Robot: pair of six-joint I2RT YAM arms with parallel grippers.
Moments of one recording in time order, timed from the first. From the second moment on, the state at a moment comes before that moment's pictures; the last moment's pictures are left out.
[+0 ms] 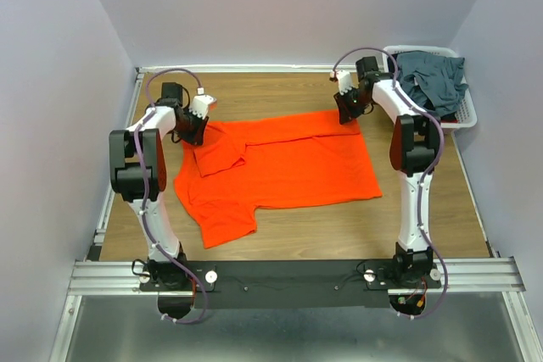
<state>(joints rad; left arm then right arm) 0.06 1.95 1.38 -0.54 0.40 0.57 0.12 2.36 2.02 -0.80 -0.38 -0.49</state>
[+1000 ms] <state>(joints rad) 0.07 1.92 1.73 -0.73 0.49 0.70 0.12 2.10 1.92 -0.78 -0.26 -0.53</state>
